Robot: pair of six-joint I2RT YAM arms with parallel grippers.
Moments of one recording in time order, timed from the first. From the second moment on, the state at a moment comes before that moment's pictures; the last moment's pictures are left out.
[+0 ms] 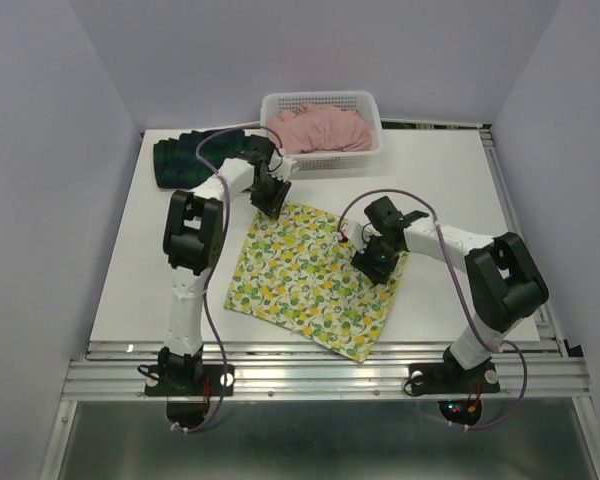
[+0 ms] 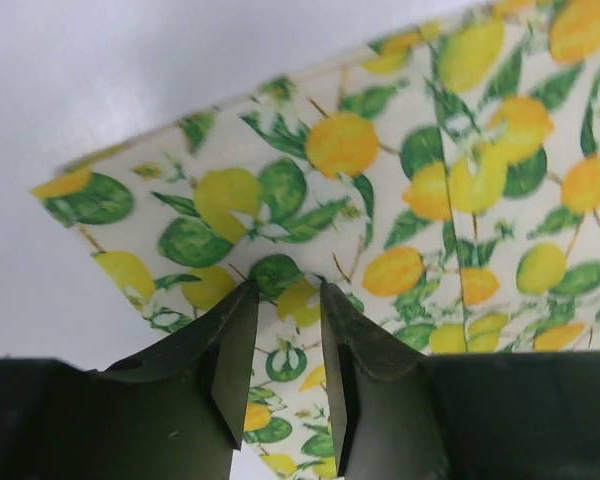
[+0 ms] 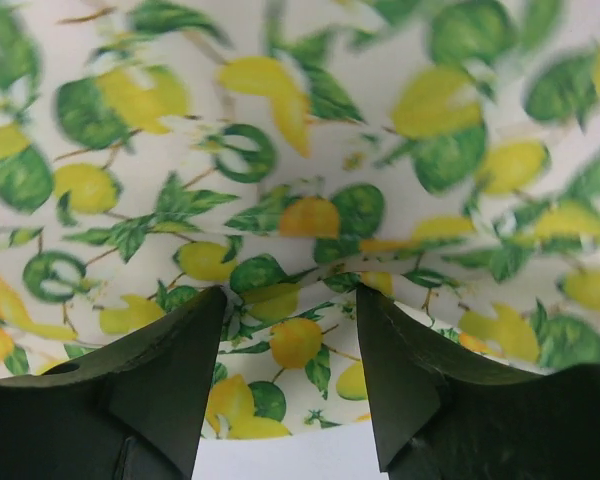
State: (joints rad) left arm -0.32 2.16 1.68 -0.74 0.27 0.20; right arm 0.44 1.69 1.01 -0.60 -0.19 -0.59
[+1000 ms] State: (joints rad) left arm -0.34 1.74 1.30 -0.70 0.34 0.32; right arm 0.54 1.82 1.24 -0.60 -0.34 -0.46
